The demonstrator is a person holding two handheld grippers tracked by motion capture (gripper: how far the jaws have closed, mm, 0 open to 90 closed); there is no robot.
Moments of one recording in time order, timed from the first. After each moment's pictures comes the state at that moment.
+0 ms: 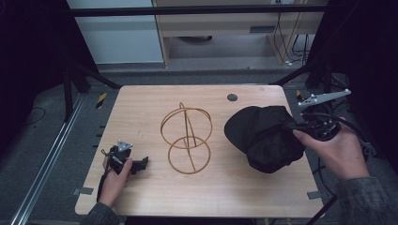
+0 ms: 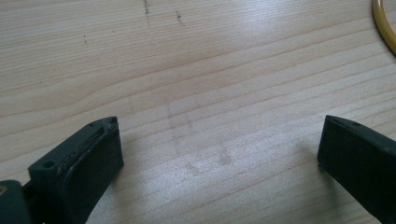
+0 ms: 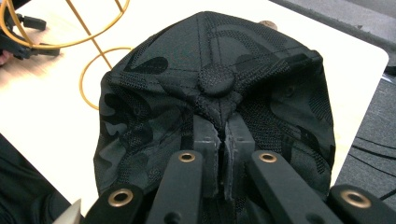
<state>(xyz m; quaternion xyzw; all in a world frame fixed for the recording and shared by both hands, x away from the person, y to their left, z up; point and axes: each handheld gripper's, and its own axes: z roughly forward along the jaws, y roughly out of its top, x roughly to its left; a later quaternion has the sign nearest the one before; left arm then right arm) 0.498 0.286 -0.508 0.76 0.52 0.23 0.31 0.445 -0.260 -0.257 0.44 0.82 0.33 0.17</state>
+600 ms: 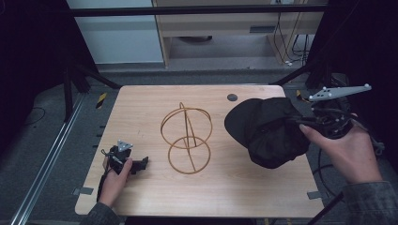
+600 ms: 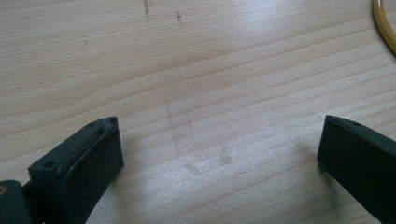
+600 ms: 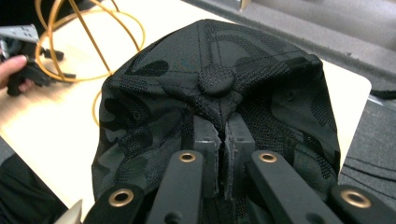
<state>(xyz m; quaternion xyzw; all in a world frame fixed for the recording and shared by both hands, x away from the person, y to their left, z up) 0.497 0.286 -0.508 0.76 0.52 0.23 0.31 0.430 -0.262 -0.228 0.43 0.80 0.37 0.19</state>
